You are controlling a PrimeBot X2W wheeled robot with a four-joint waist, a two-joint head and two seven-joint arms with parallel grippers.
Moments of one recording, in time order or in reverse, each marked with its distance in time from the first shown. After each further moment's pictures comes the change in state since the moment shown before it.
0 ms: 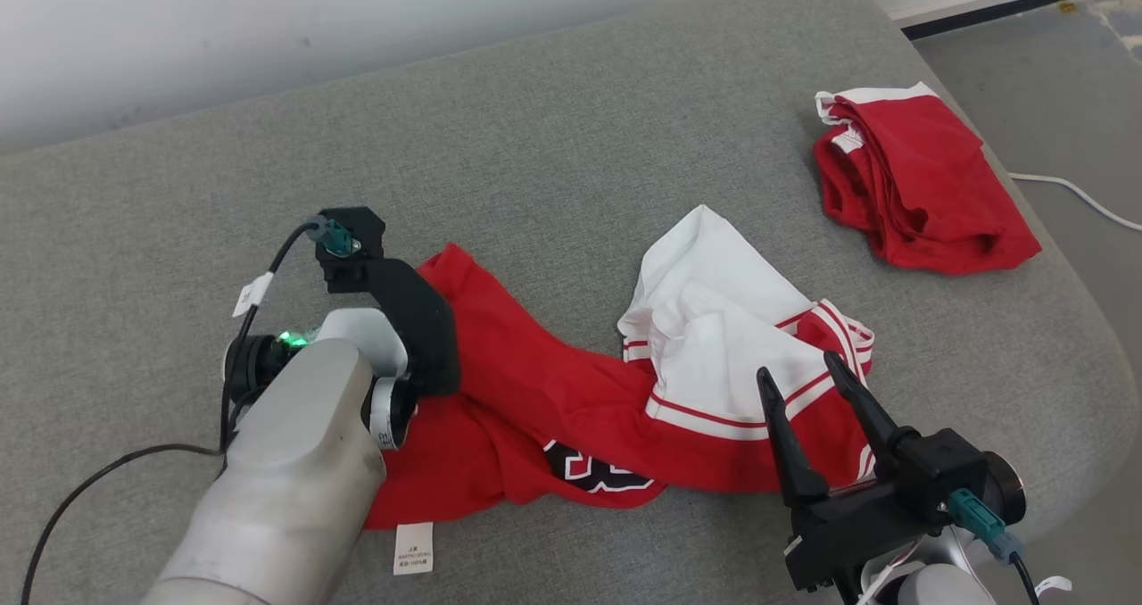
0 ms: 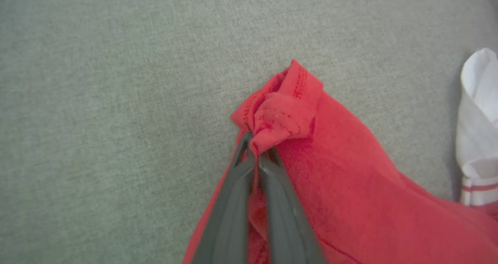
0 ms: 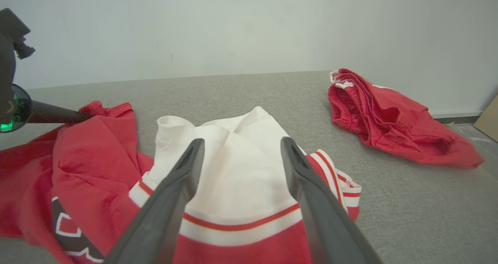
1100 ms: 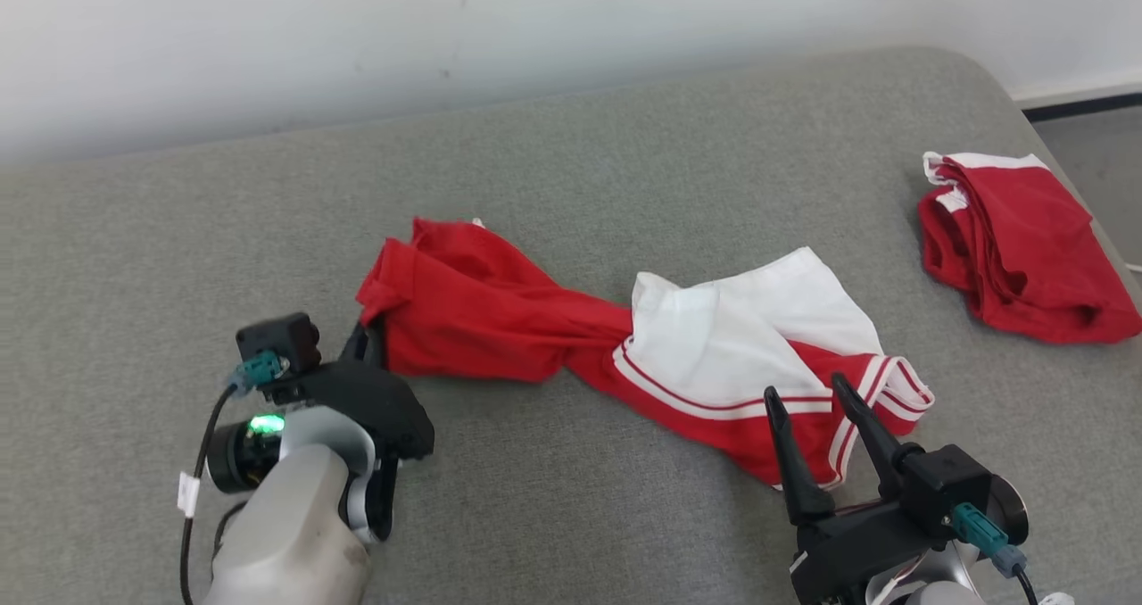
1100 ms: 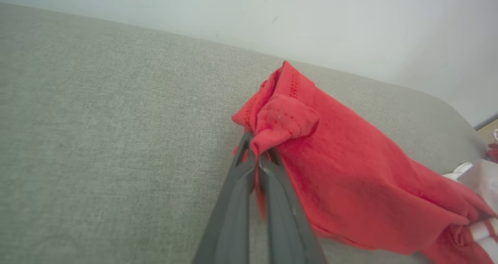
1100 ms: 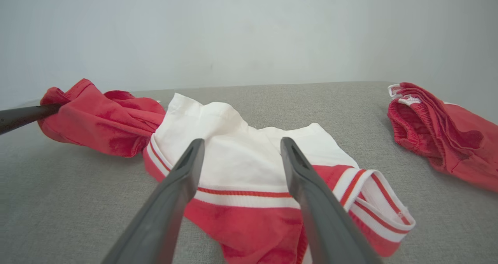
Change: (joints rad) left arm 0.201 0.004 0.160 -0.052 -0.029 -0.066 -0.537; right arm 0.024 0.004 -0.016 0.019 0.014 0.000 0.003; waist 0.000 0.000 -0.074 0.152
